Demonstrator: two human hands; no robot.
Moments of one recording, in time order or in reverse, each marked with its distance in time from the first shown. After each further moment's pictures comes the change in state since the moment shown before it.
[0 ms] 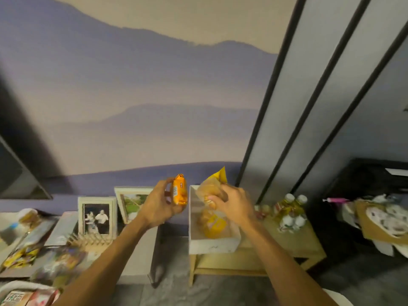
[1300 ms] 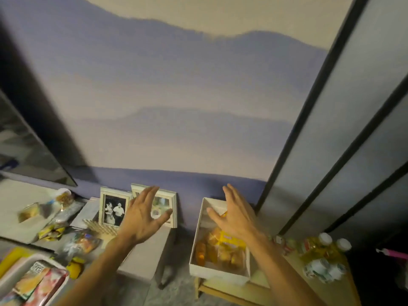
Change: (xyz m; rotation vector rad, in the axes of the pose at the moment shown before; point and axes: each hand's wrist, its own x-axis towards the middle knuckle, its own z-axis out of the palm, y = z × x) left_hand 0.021 -0.025 -0.005 0.573 0.217 -0.180; right_hand 0.096 0.039 0.040 -0.059 -0.341 -0.127
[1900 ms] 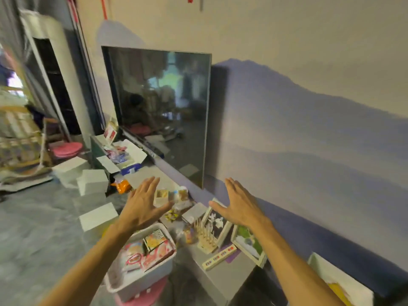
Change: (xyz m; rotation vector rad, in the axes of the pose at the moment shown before) left_hand -0.263 -0.185 -0.266 0.158 0.374 -0.453; right_hand -0.038 -0.386 0.031 -0.068 -0.184 -0.676
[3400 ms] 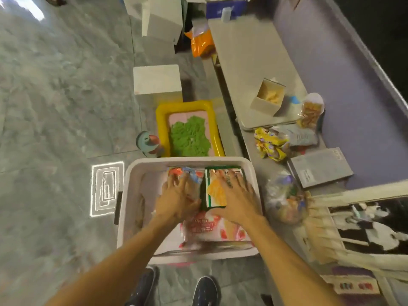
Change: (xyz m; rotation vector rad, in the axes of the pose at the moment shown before) left_hand 0.065 -0.443 0.500 -0.141 -0.333 -0.873; right_hand 0.338 -0.012 0.700 -0.268 -0.648 -0.403
